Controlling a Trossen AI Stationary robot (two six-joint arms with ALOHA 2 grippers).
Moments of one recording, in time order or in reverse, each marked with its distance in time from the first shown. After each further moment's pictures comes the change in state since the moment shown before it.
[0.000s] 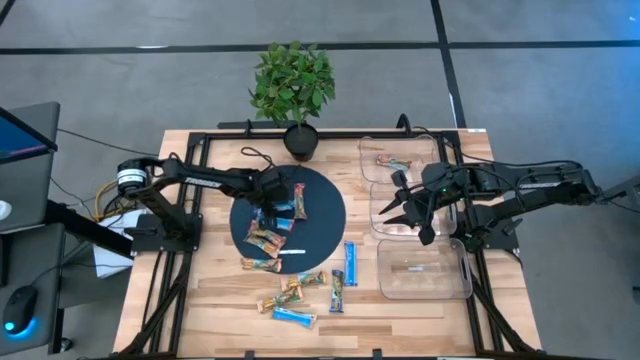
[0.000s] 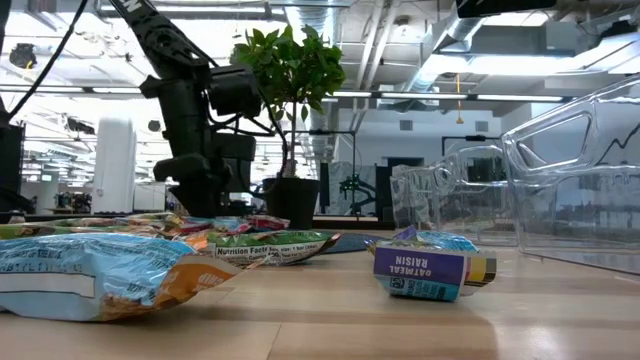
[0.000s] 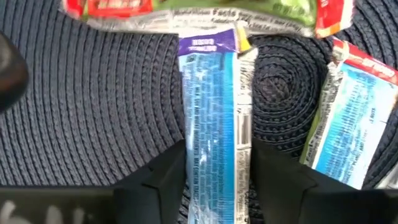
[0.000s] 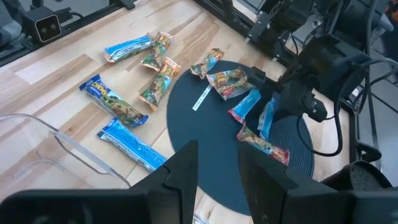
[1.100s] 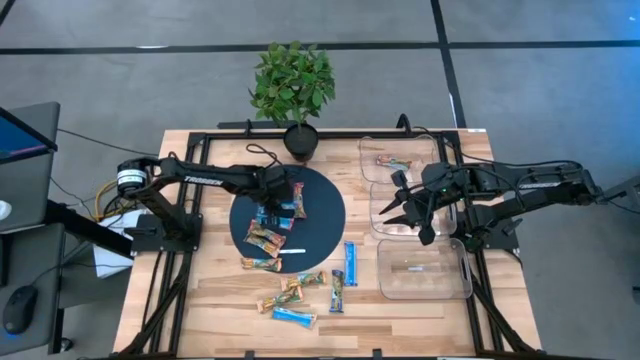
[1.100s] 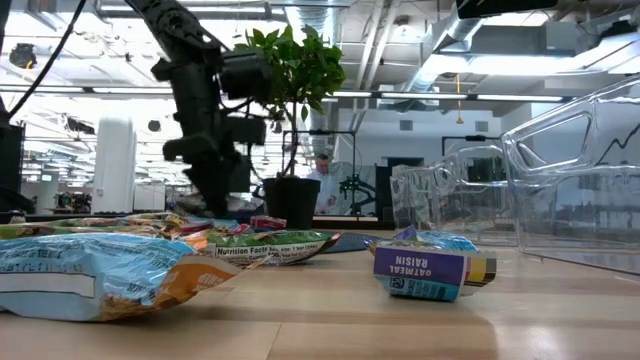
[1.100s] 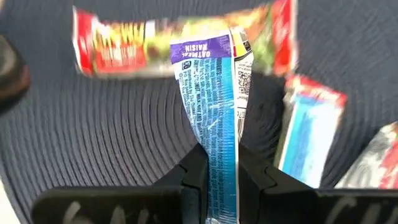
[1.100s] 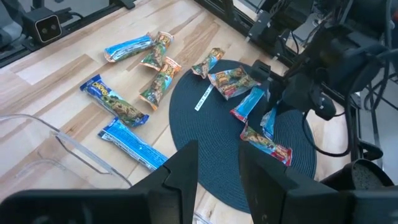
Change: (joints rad) left arm -0.030 -0.002 0.118 -0.117 0.002 0.028; right arm 0.000 0.000 -0.002 -0.001 0.000 0.009
